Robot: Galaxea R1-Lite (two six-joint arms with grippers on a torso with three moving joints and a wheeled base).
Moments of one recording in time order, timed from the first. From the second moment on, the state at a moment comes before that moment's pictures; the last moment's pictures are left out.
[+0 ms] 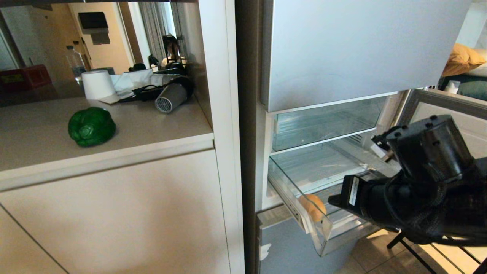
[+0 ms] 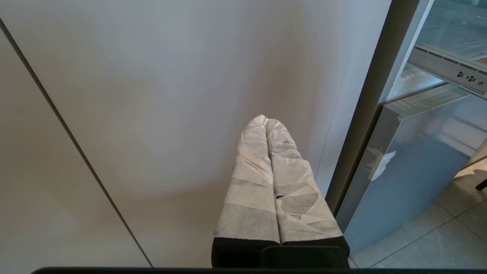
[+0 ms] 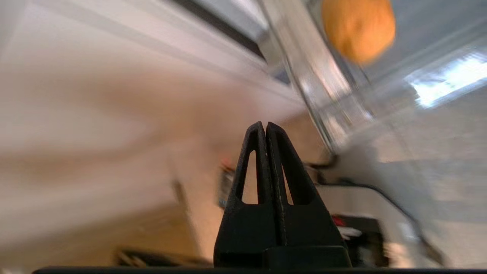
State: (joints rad) left arm 0.00 0.00 0.00 0.00 0.00 0.00; right arm 0.68 1.48 -0.94 0.13 -0.17 0.88
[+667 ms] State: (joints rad) left arm 0.00 0.00 0.00 0.00 0.00 0.00; right arm 0.69 1.46 -0.76 -0.20 -0.16 0.76
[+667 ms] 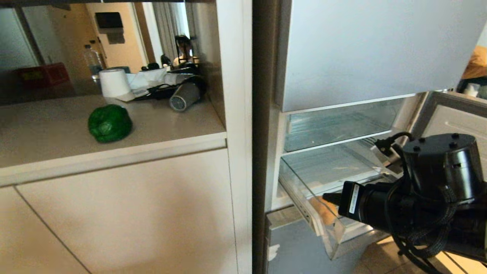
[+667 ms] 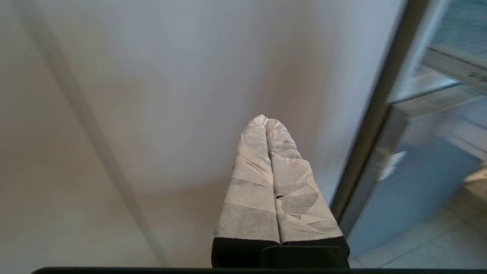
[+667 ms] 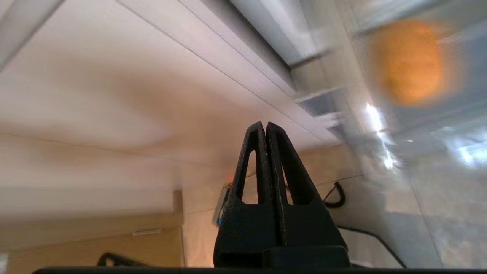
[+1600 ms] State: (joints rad) left arm 0.00 0.00 0.00 0.00 0.00 0.00; right arm 0.70 1.46 -0.76 -0.20 -0.19 0.74
